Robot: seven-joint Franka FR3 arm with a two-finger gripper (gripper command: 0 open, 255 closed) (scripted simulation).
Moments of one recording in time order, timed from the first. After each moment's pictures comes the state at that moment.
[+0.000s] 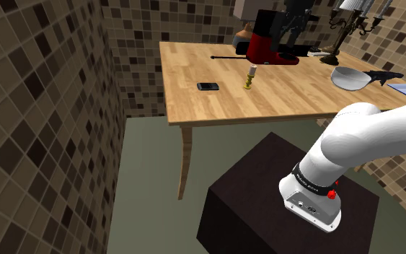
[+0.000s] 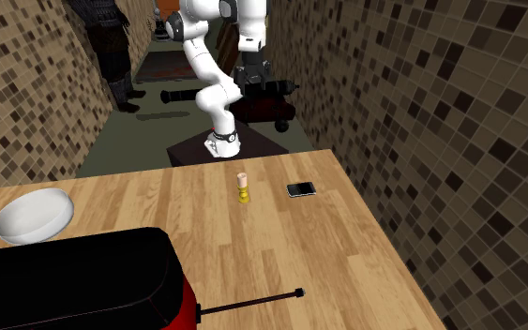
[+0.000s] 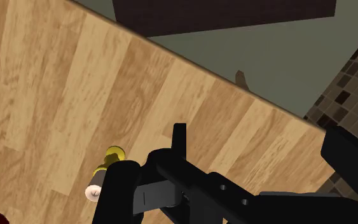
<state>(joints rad) -0.01 -0.82 -0.06 -2.31 -0.06 1.48 0.06</state>
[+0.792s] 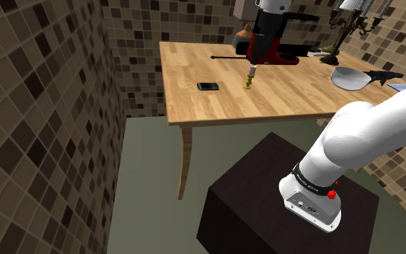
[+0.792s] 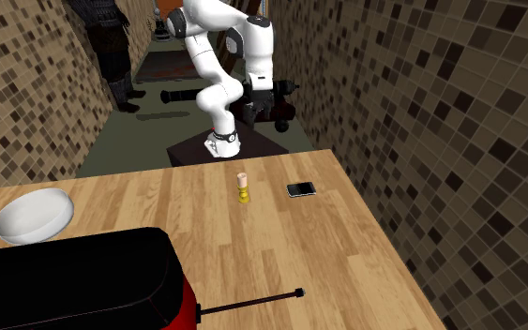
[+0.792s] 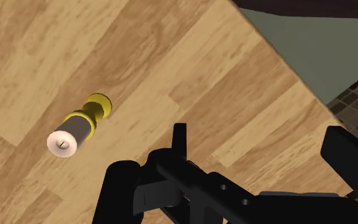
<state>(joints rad) 0.06 -0.56 -0.23 -2.34 -0.13 1.78 -0.28</state>
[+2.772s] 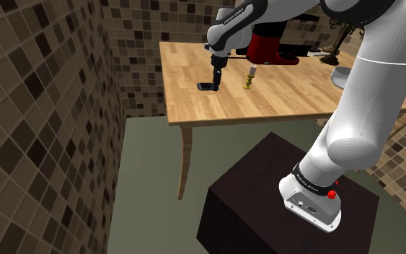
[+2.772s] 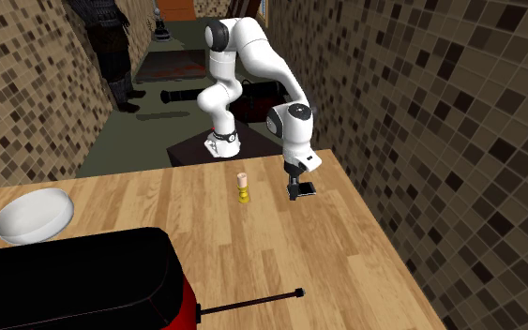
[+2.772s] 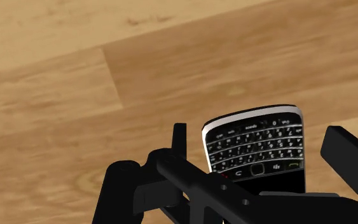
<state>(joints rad) 0.16 0.22 -0.35 -2.07 0.12 2.27 -1.01</state>
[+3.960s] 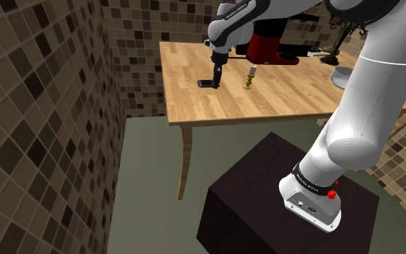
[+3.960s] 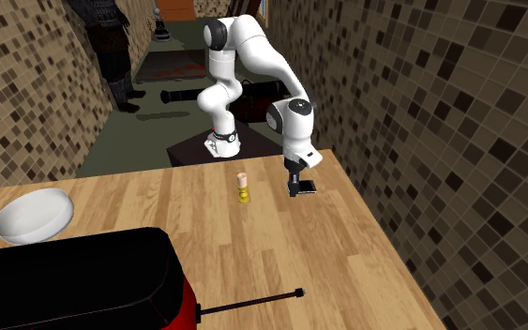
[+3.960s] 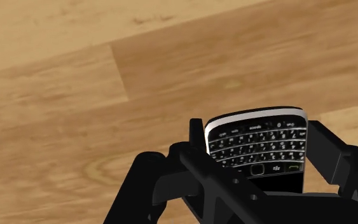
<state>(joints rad) 0.16 0.20 -0.36 -2.05 0.11 2.23 -1.01</state>
